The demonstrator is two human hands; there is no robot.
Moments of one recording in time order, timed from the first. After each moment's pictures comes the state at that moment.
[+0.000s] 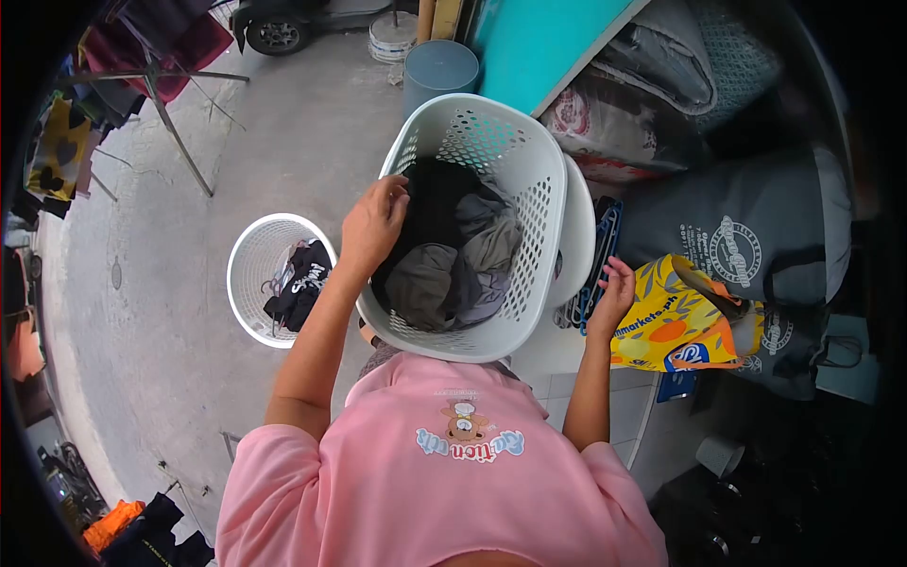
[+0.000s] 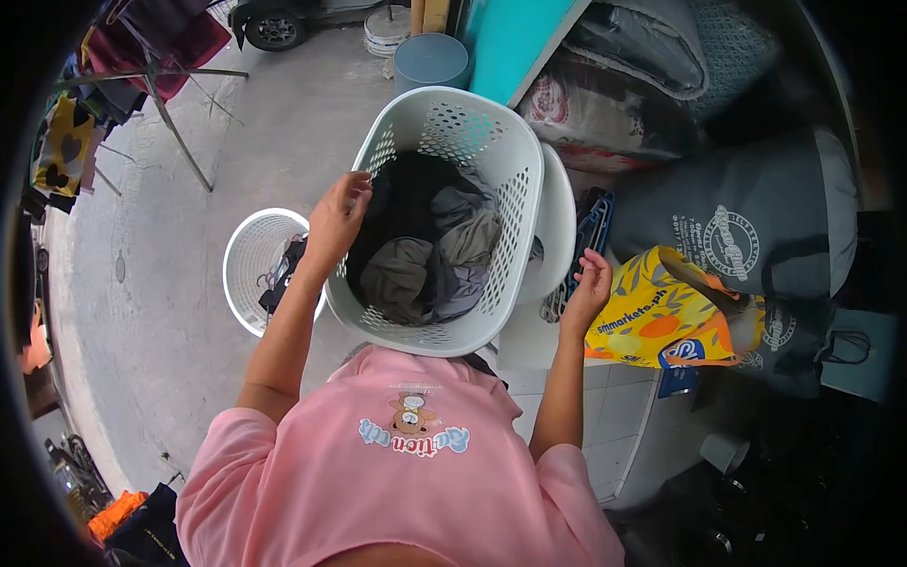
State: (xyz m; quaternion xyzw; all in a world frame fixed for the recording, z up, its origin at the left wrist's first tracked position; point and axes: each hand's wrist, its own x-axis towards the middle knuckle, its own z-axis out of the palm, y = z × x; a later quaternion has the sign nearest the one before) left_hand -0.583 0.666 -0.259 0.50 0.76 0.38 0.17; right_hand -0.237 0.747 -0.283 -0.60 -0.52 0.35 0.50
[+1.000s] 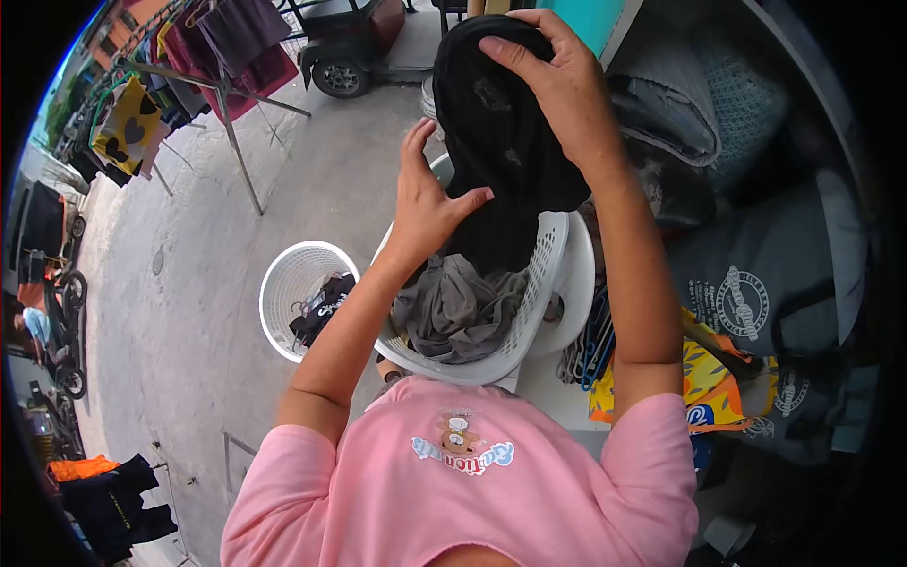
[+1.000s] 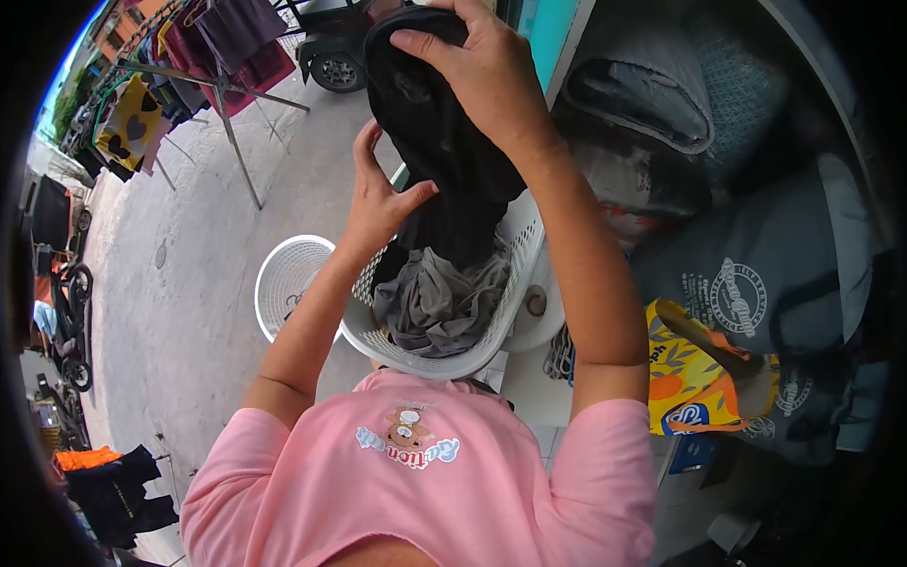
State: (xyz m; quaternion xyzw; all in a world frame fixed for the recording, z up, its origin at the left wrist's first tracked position) left_hand -0.529 0.720 -0.162 0.51 0.65 0.56 -0.01; right_hand -0.426 0.824 -0.012 -0.12 -0.77 0.45 0.44
